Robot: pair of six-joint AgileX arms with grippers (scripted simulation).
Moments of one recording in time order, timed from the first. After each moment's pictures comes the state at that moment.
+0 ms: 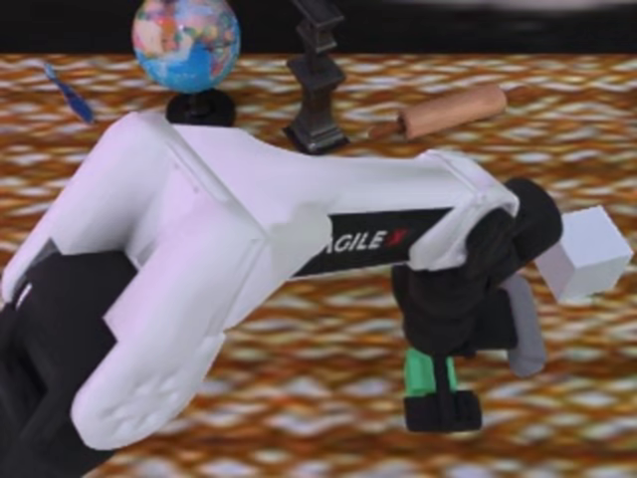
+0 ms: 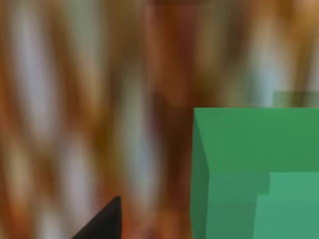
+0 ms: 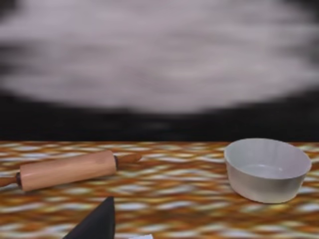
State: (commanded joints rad) left arm -0.96 2.35 1.77 -0.97 0.01 0.61; right arm 0.00 0.00 0.00 0.00 0.00 0.00
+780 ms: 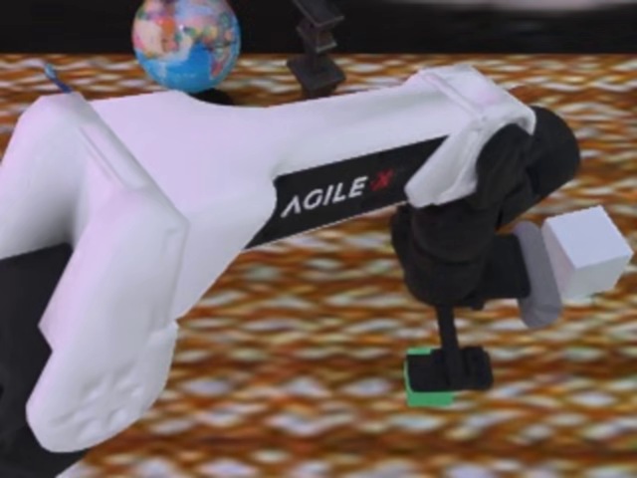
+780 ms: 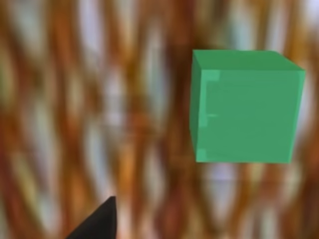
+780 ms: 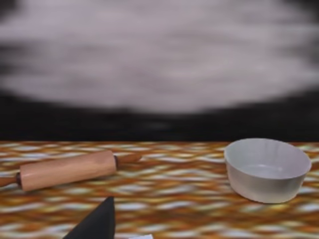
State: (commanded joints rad) left arm -0.95 2.28 1.92 -1.20 0.01 0.61; right arm 0.00 0.00 0.00 0.00 0.00 0.00
